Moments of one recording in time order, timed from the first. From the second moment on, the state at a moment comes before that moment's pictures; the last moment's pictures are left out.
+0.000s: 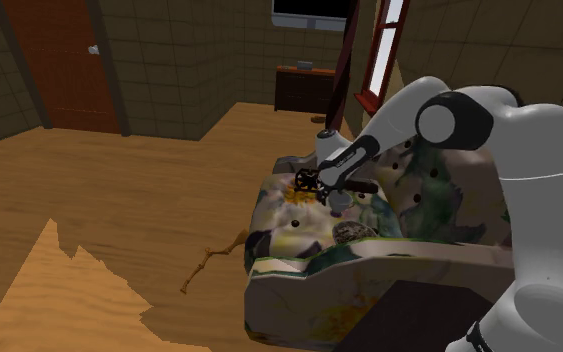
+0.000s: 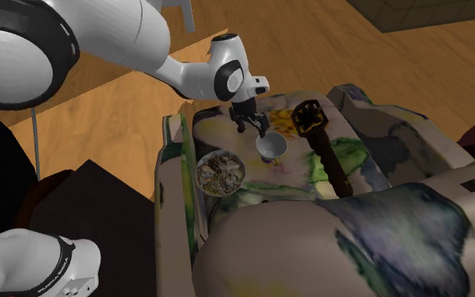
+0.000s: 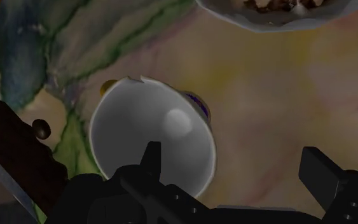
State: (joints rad) arm -0.12 0.63 -0.14 -1.82 -0.39 2.46 0.19
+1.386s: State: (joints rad) arm -0.15 0.79 -0.16 -1.70 -0.39 2.52 0.19
